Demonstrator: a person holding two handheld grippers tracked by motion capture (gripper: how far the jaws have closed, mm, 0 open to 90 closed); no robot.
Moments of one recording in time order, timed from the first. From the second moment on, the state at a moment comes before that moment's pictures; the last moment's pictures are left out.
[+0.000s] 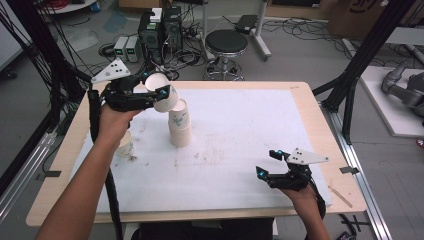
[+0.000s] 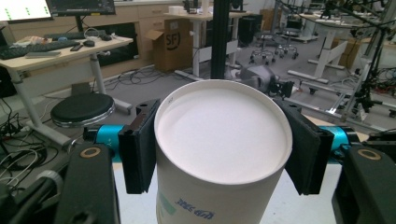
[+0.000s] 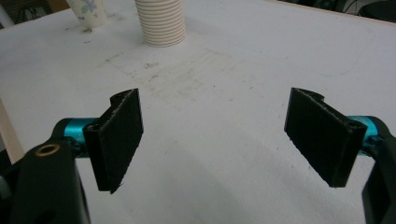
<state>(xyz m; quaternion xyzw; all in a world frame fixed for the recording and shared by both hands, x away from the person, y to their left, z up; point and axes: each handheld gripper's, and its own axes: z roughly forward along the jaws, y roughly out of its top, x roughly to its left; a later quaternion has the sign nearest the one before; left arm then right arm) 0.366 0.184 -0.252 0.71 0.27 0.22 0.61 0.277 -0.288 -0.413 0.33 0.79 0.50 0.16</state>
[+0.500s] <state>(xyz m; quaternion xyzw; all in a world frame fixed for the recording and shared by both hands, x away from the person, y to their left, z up) 0.323 0.200 -0.283 0.70 0.25 0.19 0.64 0.277 -0.285 -0.412 0.33 0.79 0.50 0.17</state>
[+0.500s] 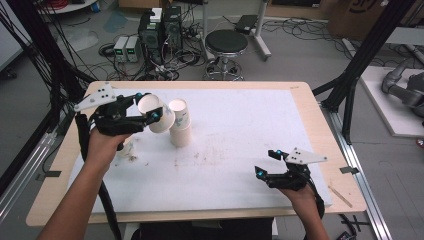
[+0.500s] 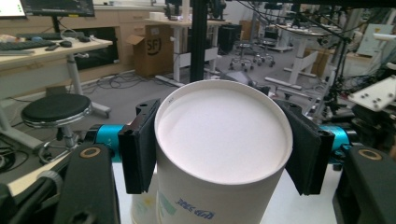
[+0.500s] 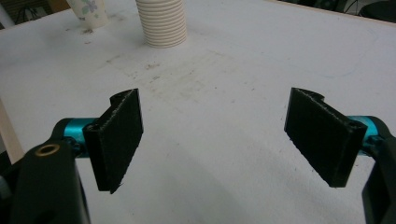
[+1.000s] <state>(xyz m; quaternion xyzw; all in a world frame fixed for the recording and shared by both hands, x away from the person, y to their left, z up) 0.306 0.200 -0.326 0.72 0.25 0.16 0.64 0.280 -0.277 -0.412 0.33 0.79 0.49 0.16</state>
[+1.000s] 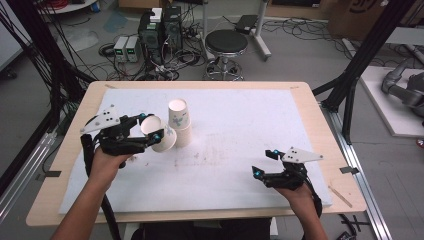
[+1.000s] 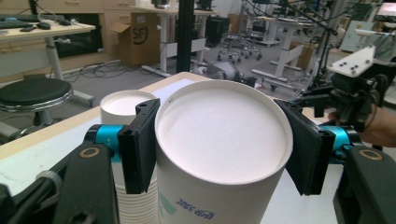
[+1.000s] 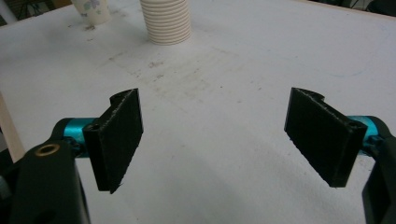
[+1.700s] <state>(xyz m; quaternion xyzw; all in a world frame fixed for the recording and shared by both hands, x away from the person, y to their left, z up) 0.306 0.174 -0.353 0.73 0.22 0.13 0.63 0.278 -0.272 -0.411 0.31 0.80 0.50 0.14</state>
